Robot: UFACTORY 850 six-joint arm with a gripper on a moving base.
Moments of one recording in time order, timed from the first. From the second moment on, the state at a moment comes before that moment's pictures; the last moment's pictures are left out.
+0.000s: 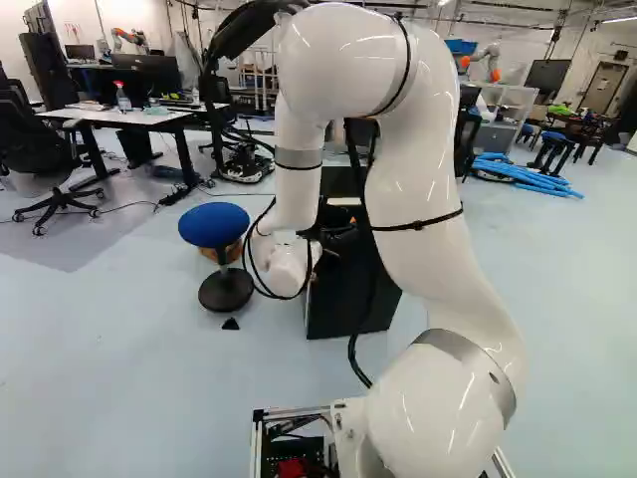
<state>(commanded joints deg) 29.8 -33.1 -32.8 59.3 84.9 0.0</state>
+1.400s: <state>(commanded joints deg) 31.8 -37.5 -40.8 72.1 84.9 0.0</state>
